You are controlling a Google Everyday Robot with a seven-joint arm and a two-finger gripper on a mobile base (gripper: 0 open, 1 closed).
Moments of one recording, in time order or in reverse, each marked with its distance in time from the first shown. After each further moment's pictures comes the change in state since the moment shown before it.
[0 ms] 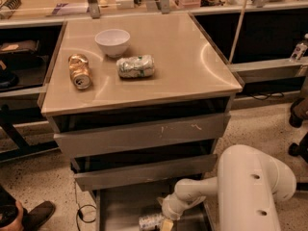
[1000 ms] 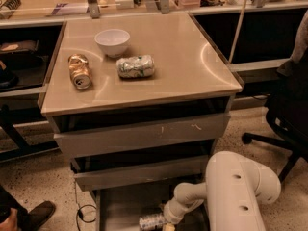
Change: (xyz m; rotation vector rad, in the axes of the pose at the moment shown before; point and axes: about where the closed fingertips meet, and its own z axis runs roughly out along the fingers) arm 0.039 0.001 0.045 -0.072 0.041 0.027
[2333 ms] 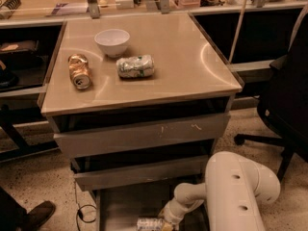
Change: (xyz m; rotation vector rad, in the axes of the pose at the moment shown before) arm 0.001 0.000 0.002 -0.004 0.002 0.000
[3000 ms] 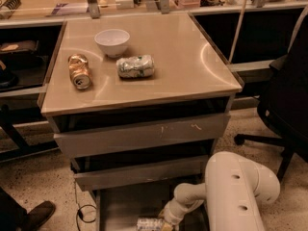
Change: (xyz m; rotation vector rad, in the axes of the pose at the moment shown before) arm 0.000 0.000 0.000 0.000 0.000 0.000
